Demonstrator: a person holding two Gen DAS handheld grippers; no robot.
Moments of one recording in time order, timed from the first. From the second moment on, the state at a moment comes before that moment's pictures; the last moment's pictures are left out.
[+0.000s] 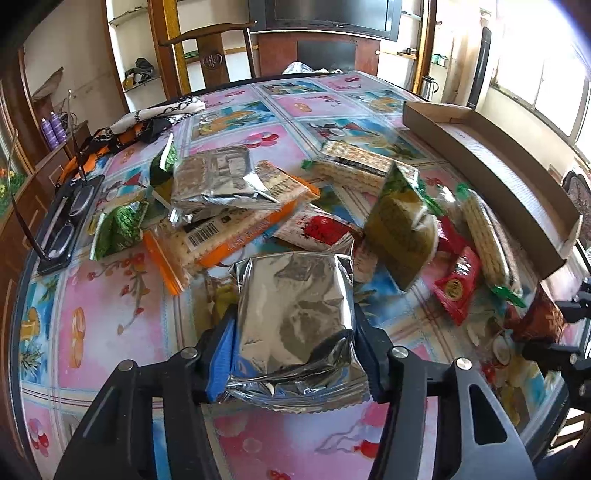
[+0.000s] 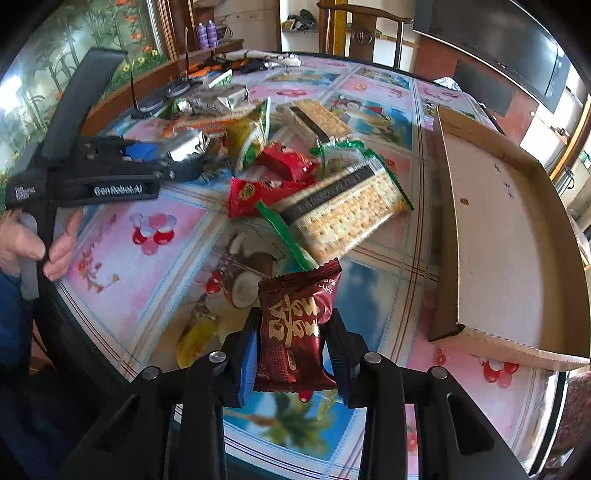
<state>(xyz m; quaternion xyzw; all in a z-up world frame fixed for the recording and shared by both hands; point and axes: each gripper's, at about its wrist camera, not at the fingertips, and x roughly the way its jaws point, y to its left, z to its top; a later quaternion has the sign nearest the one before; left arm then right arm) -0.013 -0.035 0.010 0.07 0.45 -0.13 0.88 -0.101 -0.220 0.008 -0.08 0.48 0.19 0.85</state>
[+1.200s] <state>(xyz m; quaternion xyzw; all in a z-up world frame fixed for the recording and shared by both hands) 0.000 -0.131 0.082 0.04 0.39 -0.22 0.89 -0.048 -0.303 0.072 0.10 0.39 0.15 0.90</state>
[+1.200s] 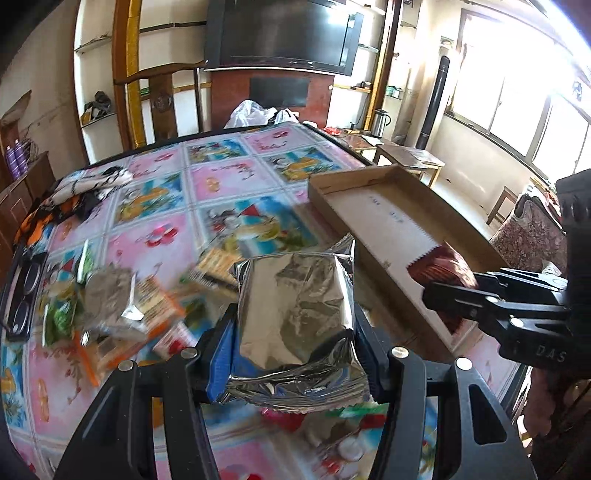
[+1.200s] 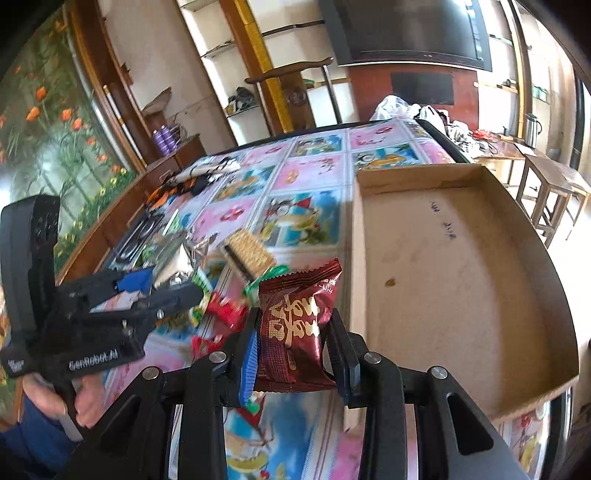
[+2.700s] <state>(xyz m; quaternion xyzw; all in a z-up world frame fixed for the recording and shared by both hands) 0.111 -0.315 0.029 0.06 0.42 -0.21 0.88 0.110 -0.456 0.035 0.25 0.41 -0.01 0.88</state>
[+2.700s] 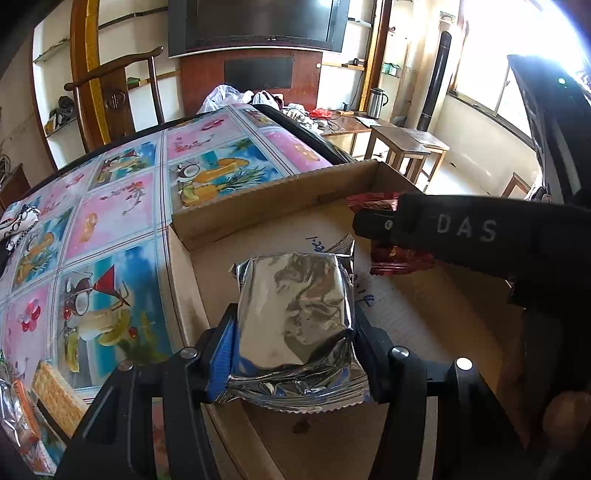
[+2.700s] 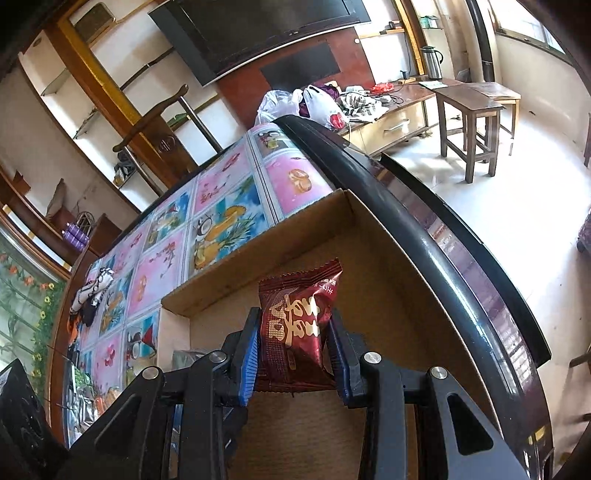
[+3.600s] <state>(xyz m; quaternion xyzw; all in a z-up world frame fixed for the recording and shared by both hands) 0.105 -0.322 0.028 0.10 0.41 -0.19 0.89 0.114 -0.443 0.020 0.20 0.44 -0.04 0.88</state>
